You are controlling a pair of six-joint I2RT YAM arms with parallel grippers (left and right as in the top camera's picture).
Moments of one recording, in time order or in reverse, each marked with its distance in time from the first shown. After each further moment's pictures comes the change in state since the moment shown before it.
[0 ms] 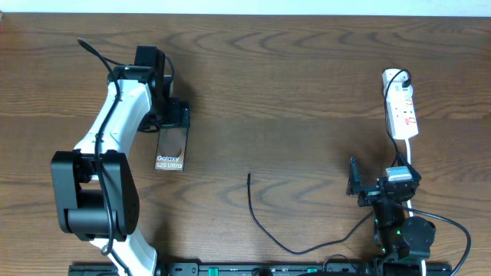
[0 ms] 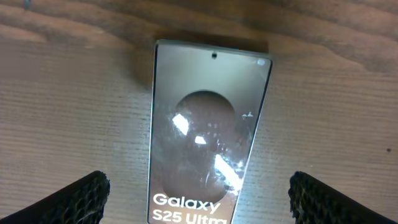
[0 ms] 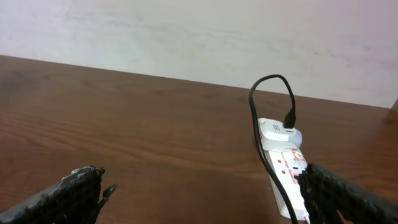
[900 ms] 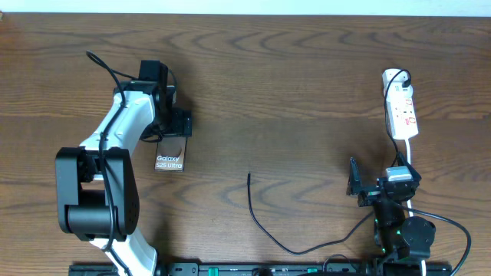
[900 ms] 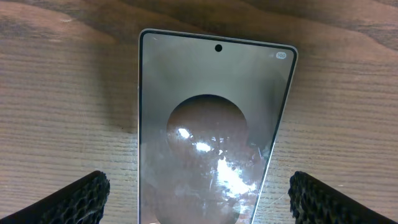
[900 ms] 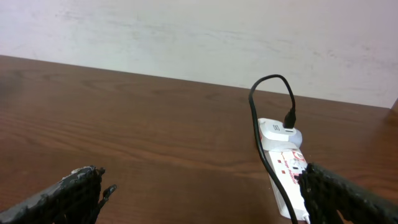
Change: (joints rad) left arm 0.000 0.000 -0.145 0.158 0.000 0.019; right arm 0.000 0.000 0.000 0.000 0.000 0.000
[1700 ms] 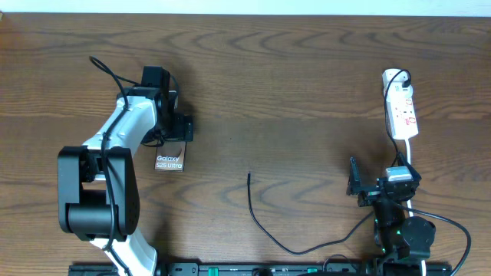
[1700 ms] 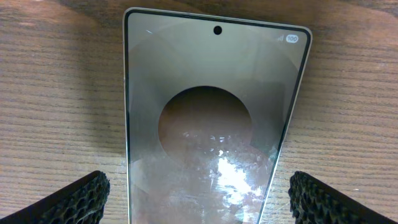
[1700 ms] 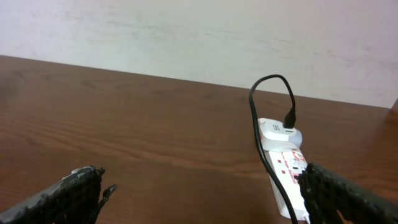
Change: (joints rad) left arm -0.005 0.000 -0.054 0.049 0.000 0.000; right arm 0.000 0.000 0.000 0.000 0.000 0.000
